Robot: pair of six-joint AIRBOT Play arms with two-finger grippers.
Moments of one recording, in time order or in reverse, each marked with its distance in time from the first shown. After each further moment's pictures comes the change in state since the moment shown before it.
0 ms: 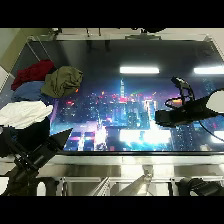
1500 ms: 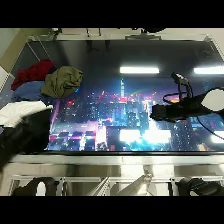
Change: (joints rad) left arm 0.002 -0.314 0.457 0.518 0.264 0.059; right arm -0.001 -0.036 0.000 0.017 -0.135 0.000
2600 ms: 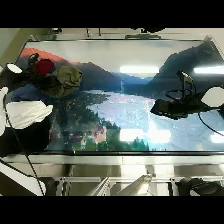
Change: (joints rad) left arm -0.039 -1.615 1.236 0.558 -0.217 -0.105; right arm -0.058 -0.043 0.000 -0.010 -0.045 0.045
